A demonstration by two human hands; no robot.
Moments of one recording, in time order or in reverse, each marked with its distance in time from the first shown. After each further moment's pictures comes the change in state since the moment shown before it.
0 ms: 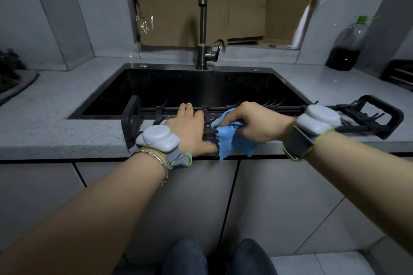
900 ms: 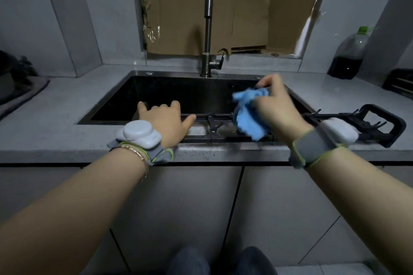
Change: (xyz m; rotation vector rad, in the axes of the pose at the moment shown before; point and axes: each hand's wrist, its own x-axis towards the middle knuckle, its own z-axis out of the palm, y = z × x) left_hand -0.001 -0.041 -0.022 0.156 0.173 -0.206; right_hand 0.000 -0.019 -0.018 0.618 0.676 0.332
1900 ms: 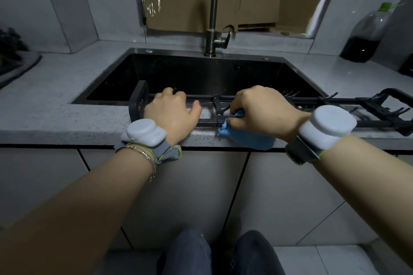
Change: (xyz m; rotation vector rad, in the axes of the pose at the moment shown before) left_hand -0.008 0.012 0.027 -0.274 0.248 -0.076; right_hand -0.006 0.017 0.027 -0.991 -0.365 -0.550
